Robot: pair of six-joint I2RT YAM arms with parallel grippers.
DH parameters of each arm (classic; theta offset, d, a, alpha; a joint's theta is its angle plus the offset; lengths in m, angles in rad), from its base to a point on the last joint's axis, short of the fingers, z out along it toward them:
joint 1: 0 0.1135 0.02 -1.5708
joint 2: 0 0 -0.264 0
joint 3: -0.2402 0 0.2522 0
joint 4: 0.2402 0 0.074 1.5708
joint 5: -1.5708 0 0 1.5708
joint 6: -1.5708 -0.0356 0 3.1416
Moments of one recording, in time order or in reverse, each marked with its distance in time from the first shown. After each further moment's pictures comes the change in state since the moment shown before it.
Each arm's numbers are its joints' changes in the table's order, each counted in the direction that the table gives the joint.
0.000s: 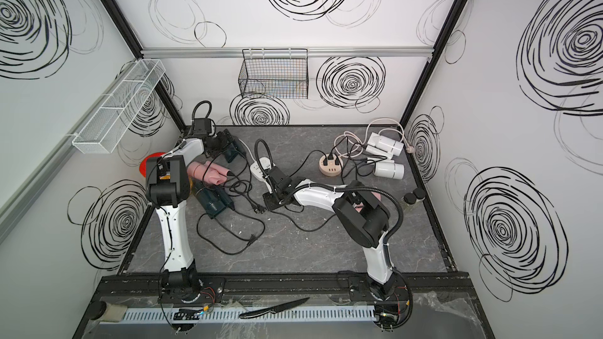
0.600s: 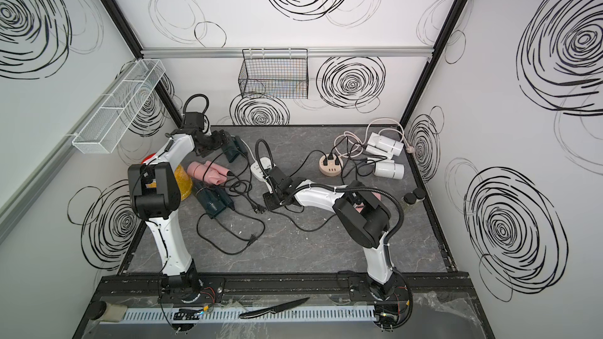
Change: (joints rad) left arm 0.006 -0.230 0.088 0.293 0.073 -0.249; right arm -0.001 -0.016 0.029 -0.026 0.000 -0.007
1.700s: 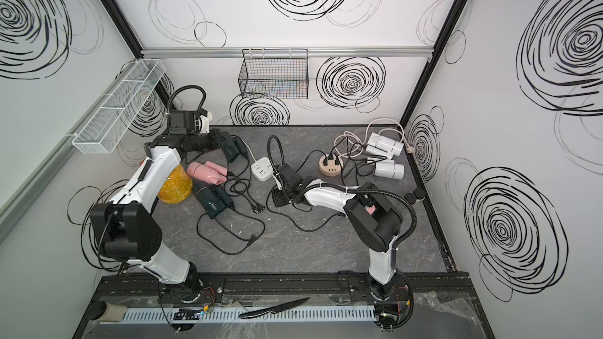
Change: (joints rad) left arm -0.096 -0.501 0.249 -0.040 -0.238 -0.061; right arm -0.084 -0.095 0.079 -0.036 0.025 -0.014
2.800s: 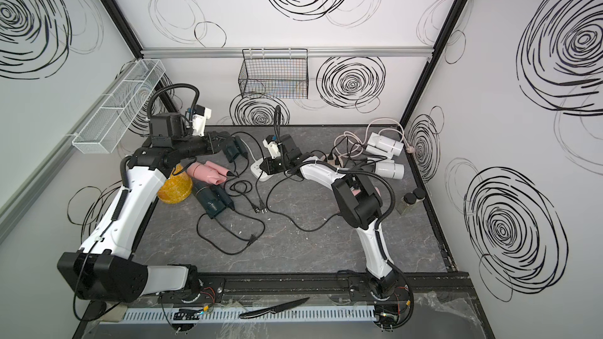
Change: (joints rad) left arm -0.016 -0.248 0.056 0.045 -0.153 -0.050; right arm -0.125 0.276 -0.409 -0.127 0.269 0.035
